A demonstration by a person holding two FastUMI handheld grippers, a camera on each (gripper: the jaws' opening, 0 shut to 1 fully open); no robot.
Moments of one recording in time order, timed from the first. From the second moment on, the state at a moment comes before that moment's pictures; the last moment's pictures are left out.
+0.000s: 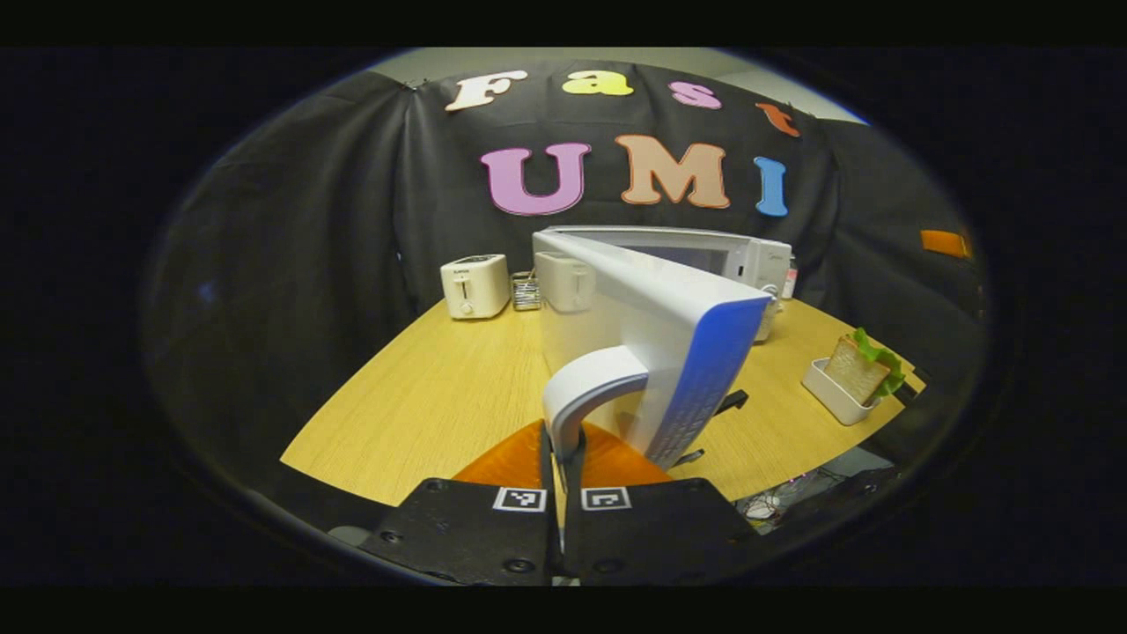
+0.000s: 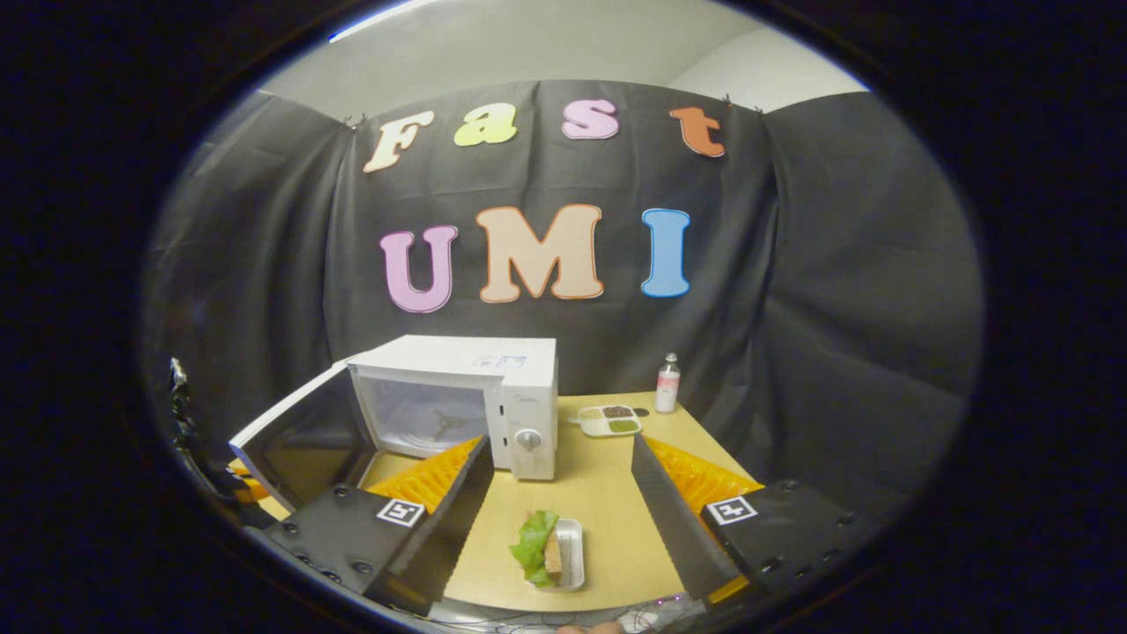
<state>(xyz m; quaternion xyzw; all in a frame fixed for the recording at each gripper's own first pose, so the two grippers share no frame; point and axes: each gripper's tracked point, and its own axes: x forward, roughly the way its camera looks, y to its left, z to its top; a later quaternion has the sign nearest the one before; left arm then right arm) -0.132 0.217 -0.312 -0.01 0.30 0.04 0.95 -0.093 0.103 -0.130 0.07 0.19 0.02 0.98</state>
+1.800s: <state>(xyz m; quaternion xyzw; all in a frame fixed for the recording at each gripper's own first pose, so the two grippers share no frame) -0.156 0.220 -0.181 -0.07 0.22 0.14 0.96 -0.102 0.162 -0.369 0.04 0.45 0.13 0.88</state>
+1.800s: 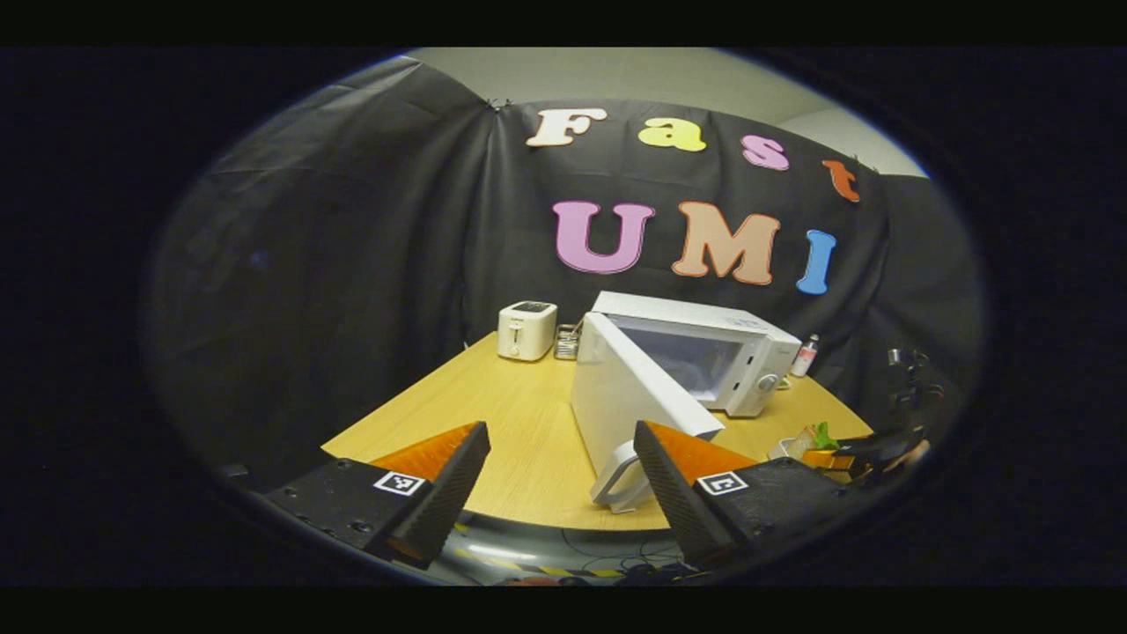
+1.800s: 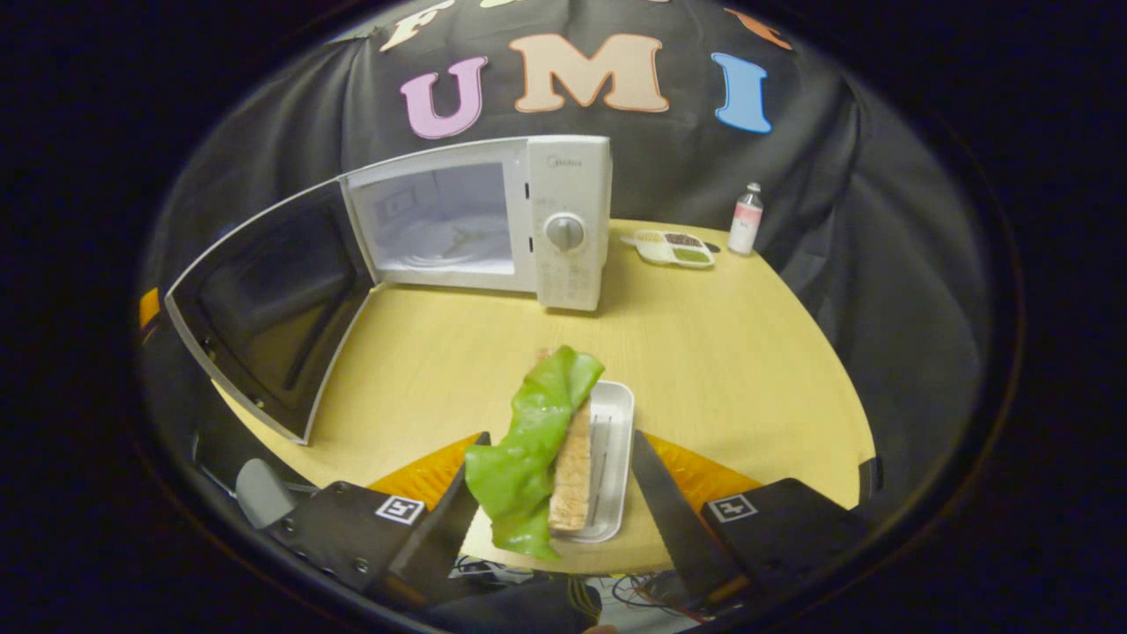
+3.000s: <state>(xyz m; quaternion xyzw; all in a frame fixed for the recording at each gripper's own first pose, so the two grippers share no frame) -0.076 0.165 -0.095 -0.18 0.11 0.06 0.98 -0.075 0.162 -0.351 0.06 0.45 0.11 0.89</state>
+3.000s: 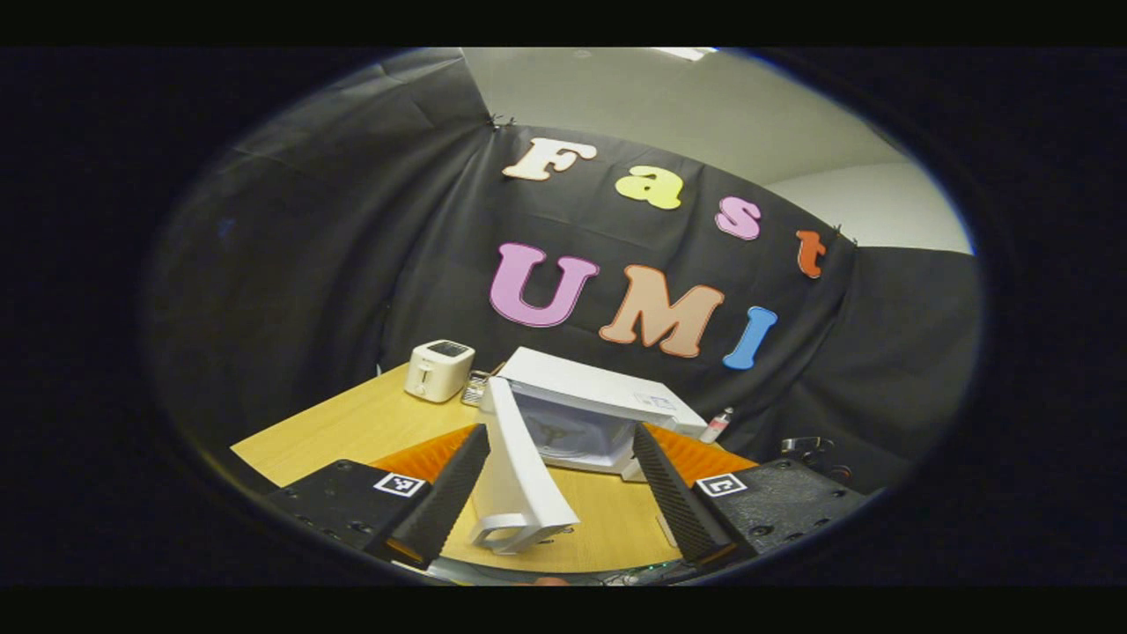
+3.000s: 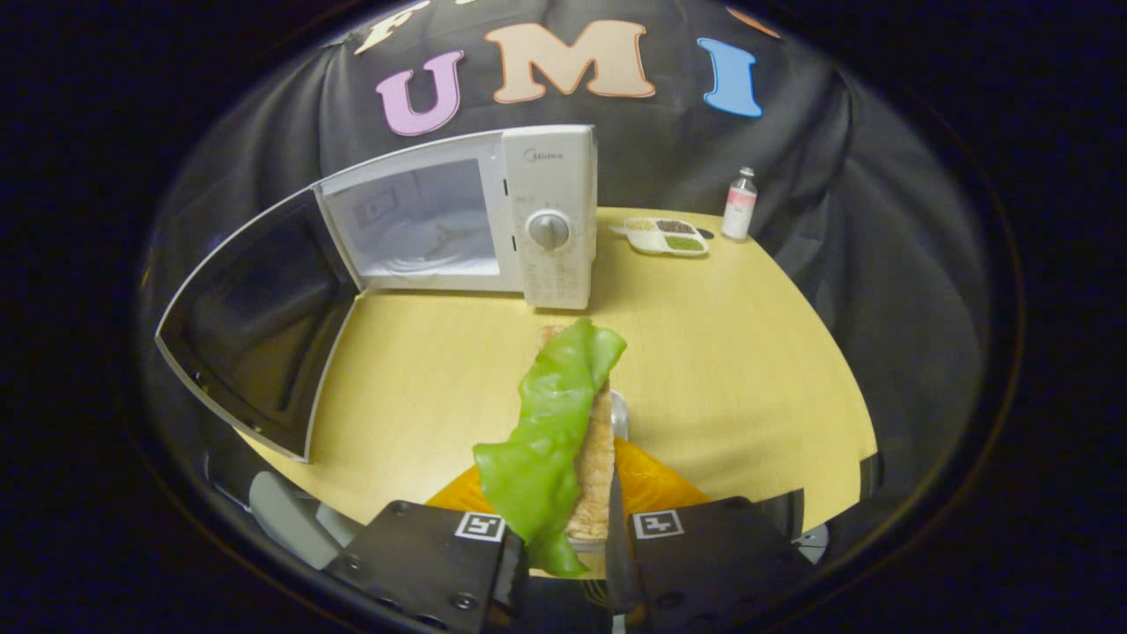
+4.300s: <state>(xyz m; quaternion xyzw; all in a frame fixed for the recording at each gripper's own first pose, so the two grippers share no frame) -0.076 0.157 -0.081 -0.13 0.12 0.04 0.98 0.054 0.367 -0.307 0.31 0.36 0.14 0.87</state>
